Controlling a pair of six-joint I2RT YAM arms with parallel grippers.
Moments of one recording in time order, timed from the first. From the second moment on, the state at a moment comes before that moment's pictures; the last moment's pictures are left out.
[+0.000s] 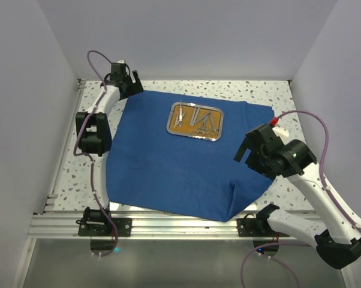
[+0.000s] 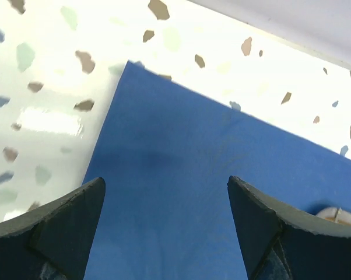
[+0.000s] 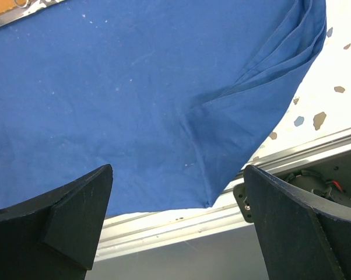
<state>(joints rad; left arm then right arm) -0.06 2.36 2.07 -0.46 0.02 -0.42 0.59 0.99 1.24 -1.36 0.38 1.03</state>
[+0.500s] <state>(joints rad) -0.01 2.49 2.12 -0.40 -0.01 -0.35 0.59 0.96 1.26 -1.37 0.40 1.05</state>
